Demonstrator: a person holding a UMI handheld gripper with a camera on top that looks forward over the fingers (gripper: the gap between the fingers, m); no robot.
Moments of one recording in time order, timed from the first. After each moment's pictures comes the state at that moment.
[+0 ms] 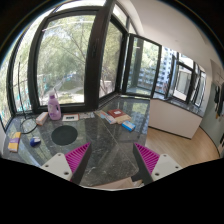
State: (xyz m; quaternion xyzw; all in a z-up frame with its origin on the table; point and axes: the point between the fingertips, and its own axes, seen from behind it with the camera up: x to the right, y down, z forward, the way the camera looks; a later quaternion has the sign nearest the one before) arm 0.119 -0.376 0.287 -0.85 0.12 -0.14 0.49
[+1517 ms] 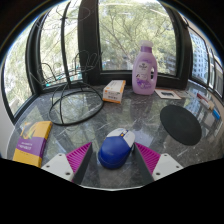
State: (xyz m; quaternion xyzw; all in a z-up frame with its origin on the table) arm -0.369 -0.056 -0.013 -0.90 0.01 0.02 0.44
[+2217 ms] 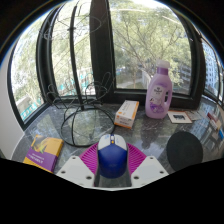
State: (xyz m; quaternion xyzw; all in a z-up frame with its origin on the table) arm -0.389 -0.007 0.059 -0.88 -0.06 0.06 0.47
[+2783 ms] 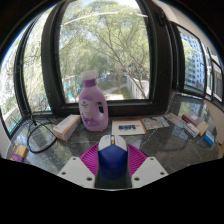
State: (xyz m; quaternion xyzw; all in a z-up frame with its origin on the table) arm -0.119 0.034 0.092 -0.86 0.01 0.03 0.51
